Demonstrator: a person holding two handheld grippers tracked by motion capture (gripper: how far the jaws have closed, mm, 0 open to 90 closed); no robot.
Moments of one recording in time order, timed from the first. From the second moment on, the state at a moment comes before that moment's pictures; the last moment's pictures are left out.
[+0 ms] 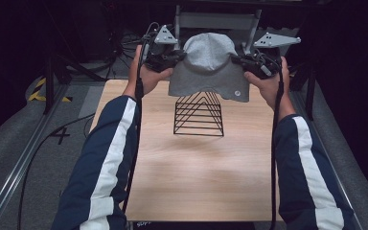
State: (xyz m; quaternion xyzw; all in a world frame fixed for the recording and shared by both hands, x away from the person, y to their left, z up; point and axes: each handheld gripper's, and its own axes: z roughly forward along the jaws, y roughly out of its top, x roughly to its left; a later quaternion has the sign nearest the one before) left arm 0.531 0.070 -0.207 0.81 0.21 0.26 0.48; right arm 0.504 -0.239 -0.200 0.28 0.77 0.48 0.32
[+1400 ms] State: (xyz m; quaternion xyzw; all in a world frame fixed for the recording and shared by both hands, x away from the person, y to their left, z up) left arm 0.501 0.094 -0.252 0.82 0.19 0.22 0.50; right arm 0.480 -0.237 -0.240 0.25 0.80 0.48 0.28
